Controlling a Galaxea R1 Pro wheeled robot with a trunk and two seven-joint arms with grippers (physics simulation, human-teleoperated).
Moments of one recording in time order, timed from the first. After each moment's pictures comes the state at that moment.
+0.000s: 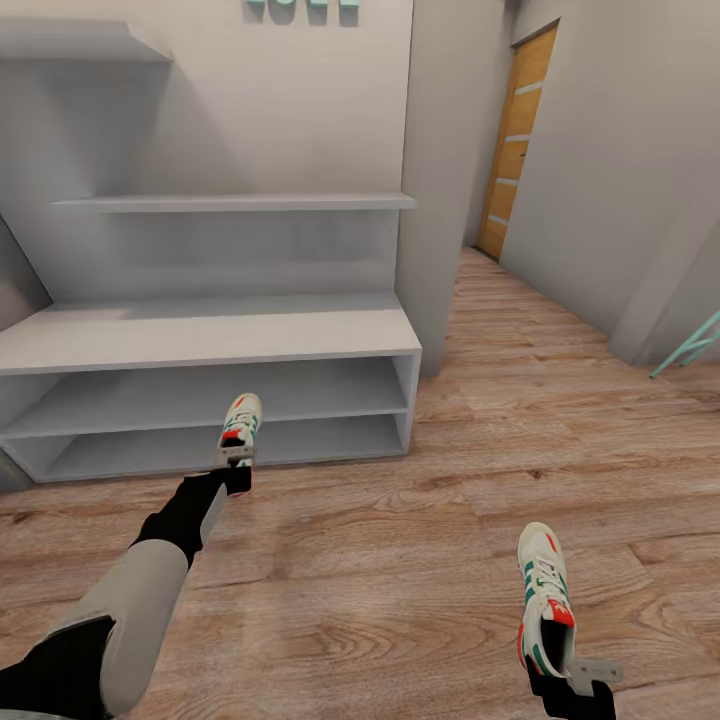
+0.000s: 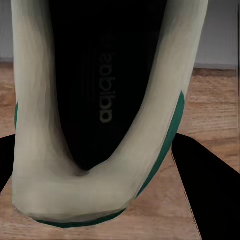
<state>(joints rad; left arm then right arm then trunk) -0.89 -0.01 0.27 -0.52 -0.19 0.36 0.03 -0.36 -0.16 -0.27 -0.21 0.14 -0.49 0.06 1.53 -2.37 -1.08</state>
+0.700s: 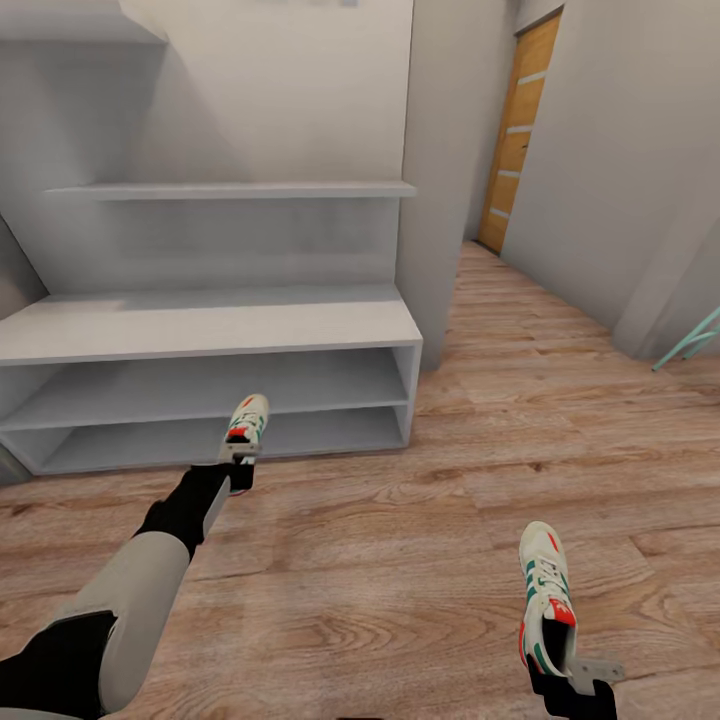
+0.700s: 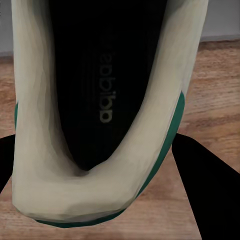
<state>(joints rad) -0.91 0.00 0.17 -0.54 -0.20 0.46 0.03 -0.36 -0.16 -0.27 -0.22 0.14 -0.49 0.05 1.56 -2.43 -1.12</state>
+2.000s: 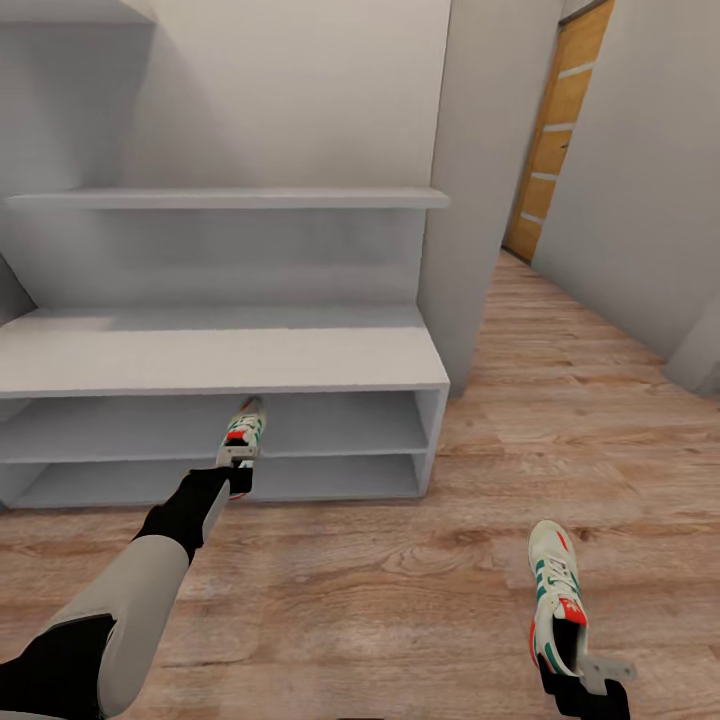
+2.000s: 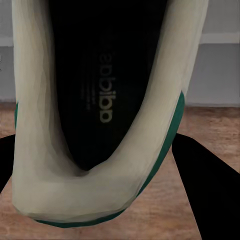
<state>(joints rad) -0.90 0.00 0.18 -0.53 -0.19 0.45 0.04 -0.36 -0.19 -0.27 -0.22 0.14 -0.49 0.05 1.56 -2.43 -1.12</state>
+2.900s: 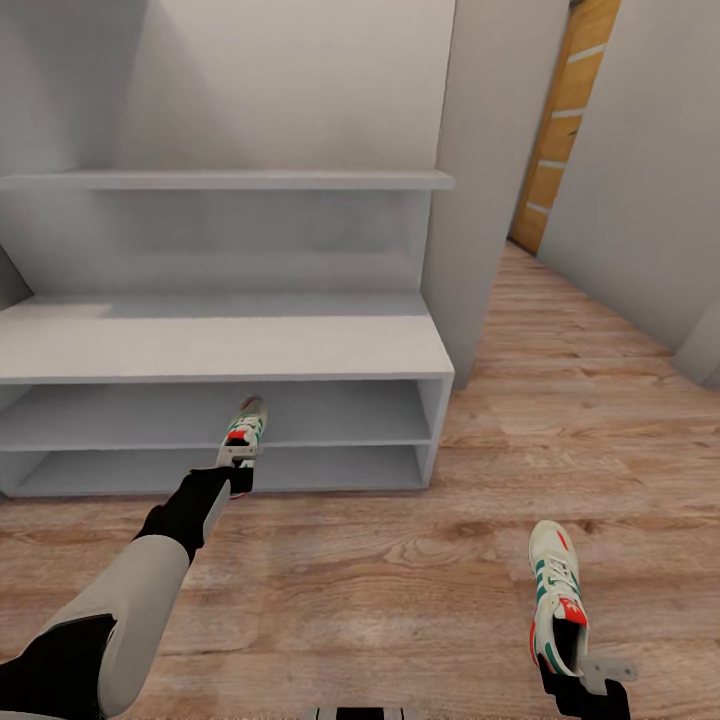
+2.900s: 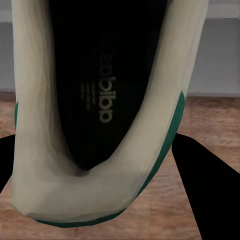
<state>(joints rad) -0.90 0.00 0.18 -0.53 -0.19 0.45 0.04 -0.36 -0.19 -0.27 -0.22 0.14 -0.49 0.05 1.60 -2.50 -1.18</state>
